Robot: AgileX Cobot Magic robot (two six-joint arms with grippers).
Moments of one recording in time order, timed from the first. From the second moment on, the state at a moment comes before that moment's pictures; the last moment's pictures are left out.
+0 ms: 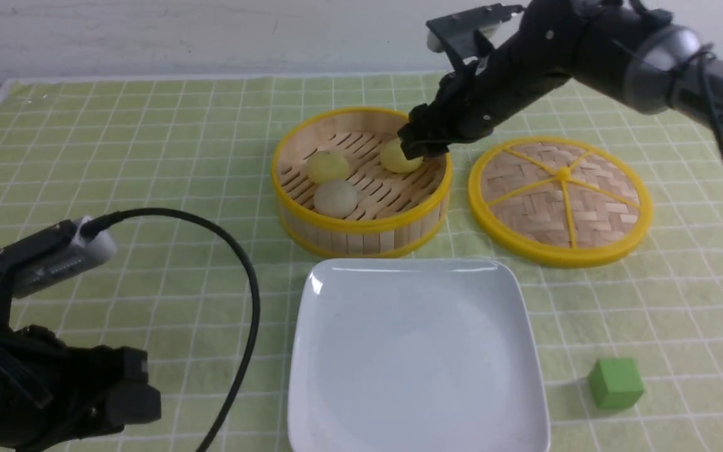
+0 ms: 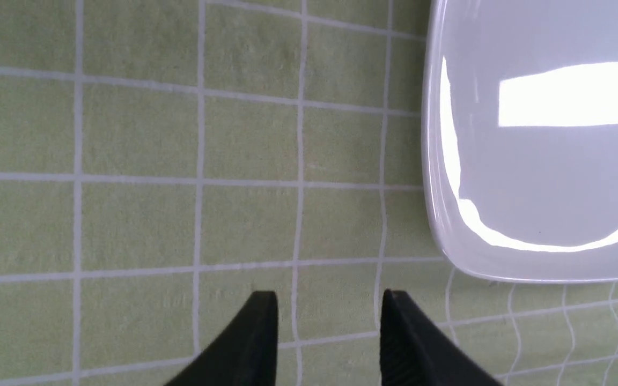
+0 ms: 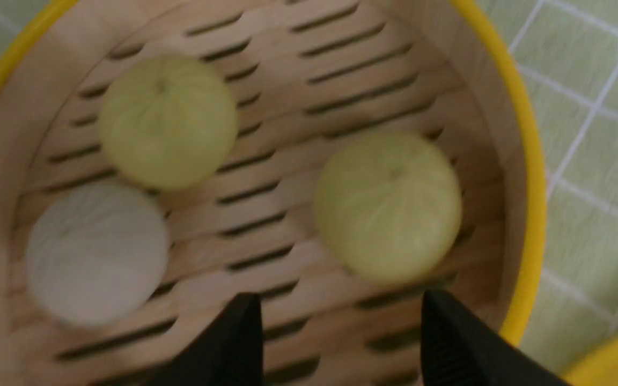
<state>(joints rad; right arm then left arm) 0.38 2.27 -2.02 0.34 0.68 -0.30 -0.02 1.01 -0.61 -0.50 0.87 0.12</state>
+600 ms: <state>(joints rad) 0.38 2.28 -2.08 0.30 0.72 -0.31 -0.02 1.01 -0.61 -0.51 0.83 0.10</state>
